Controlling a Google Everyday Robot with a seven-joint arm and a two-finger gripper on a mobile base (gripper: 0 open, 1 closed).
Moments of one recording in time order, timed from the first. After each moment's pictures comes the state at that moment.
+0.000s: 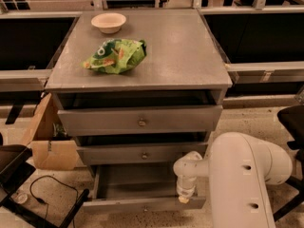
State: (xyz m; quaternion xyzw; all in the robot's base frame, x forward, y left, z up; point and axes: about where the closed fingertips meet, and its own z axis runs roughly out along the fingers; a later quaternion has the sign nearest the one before) arm 0.506 -0.164 0.211 0.59 -0.80 -0.05 0.07
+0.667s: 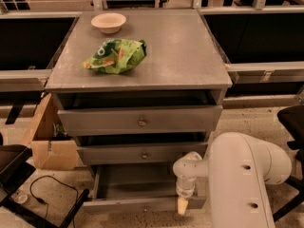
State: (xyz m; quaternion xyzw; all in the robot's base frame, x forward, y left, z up) arm 0.506 -0.164 0.211 0.59 -0.80 -0.05 0.07
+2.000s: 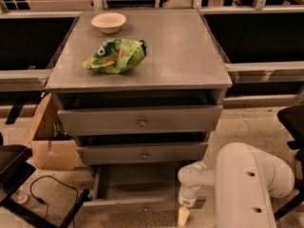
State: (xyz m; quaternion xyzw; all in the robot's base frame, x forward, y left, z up) arm 0.469 -0.164 0.173 0.58 -0.80 -0.11 0.08
